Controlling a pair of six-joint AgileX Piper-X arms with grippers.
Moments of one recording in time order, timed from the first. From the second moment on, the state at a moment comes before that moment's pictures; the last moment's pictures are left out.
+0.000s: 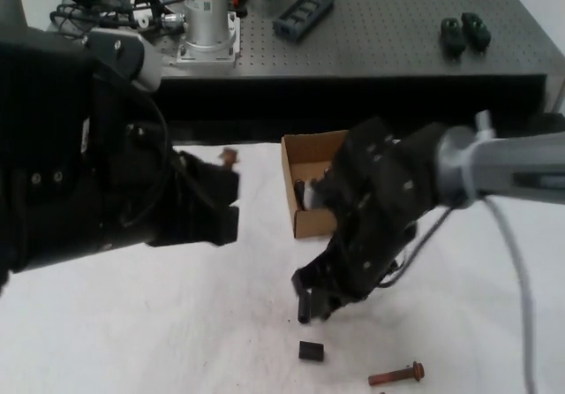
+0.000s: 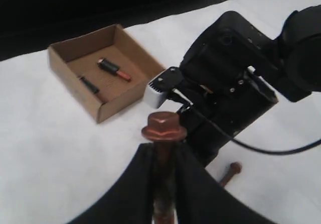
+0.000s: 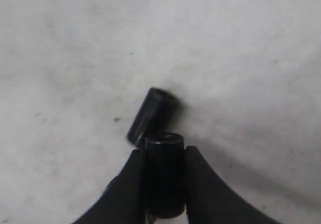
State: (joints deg) left arm -30.7 58.1 -38.6 2.7 25.5 -18.2; right arm 21.4 101.0 -61.7 35.9 -17.2 7.4
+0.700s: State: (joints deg) left arm -31.6 77.6 -36.6 -39.1 42.5 -46.2; right arm 21.7 61.2 -24.8 -14.2 -39.4 24.3
